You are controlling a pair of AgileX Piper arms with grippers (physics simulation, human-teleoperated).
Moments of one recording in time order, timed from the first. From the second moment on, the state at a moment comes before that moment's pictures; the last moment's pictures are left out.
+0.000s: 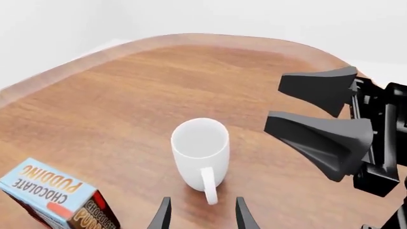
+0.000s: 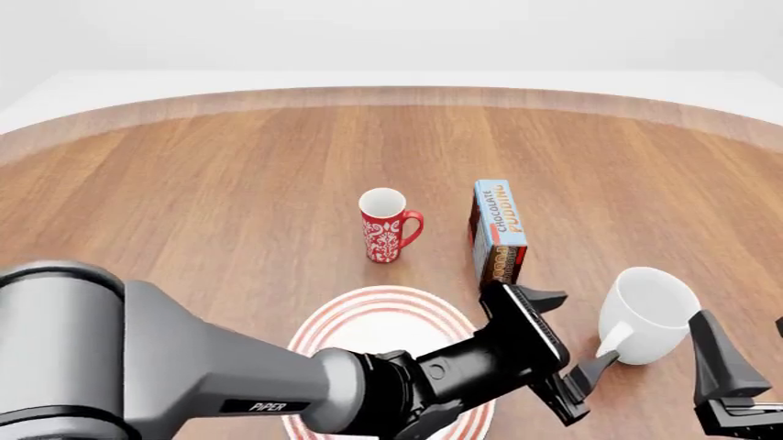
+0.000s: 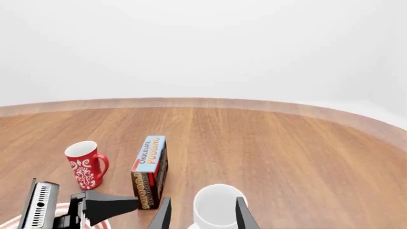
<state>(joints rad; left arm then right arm) -1.13 2.05 -1.07 -0.75 0.08 0.00 0.01 0.00 -0.02 0.01</state>
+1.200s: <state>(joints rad) -1.12 2.21 -1.25 -0.69 0.06 0.00 0.00 -0.01 -0.01 0.03</state>
